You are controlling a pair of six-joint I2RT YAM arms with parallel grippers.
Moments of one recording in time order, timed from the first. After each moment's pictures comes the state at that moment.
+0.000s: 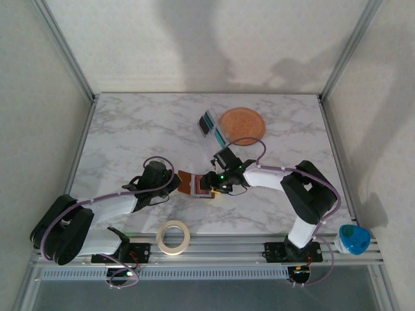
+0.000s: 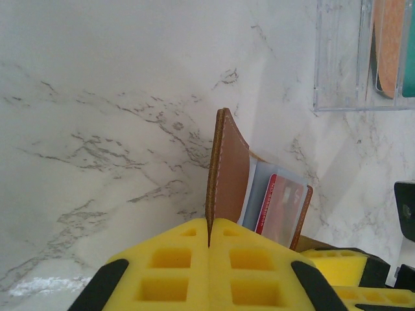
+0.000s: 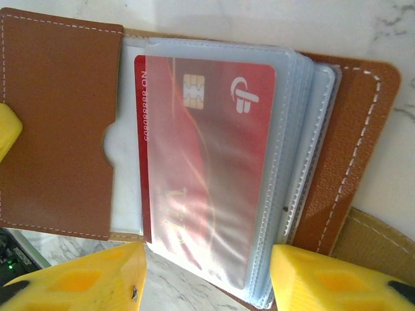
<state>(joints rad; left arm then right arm) -0.52 1.30 0.42 0.13 0.09 -1.13 0.77 1.73 0.91 -0.22 -0.42 0.75</state>
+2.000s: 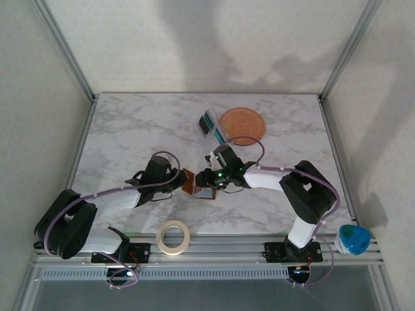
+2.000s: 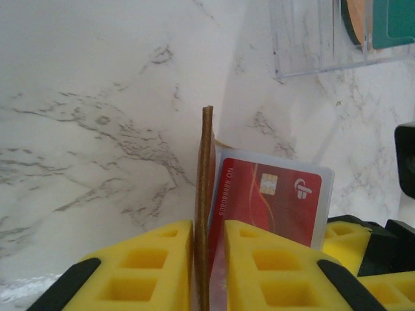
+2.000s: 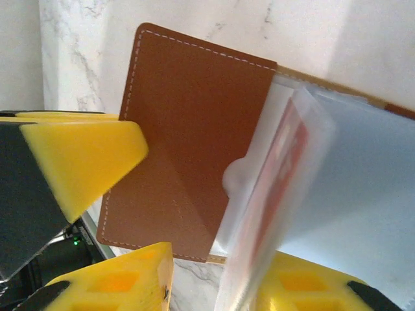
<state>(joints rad) -0.53 1.35 0.50 0.12 0.20 -1.01 0.77 1.73 0.88 0.01 -0.56 0.76</state>
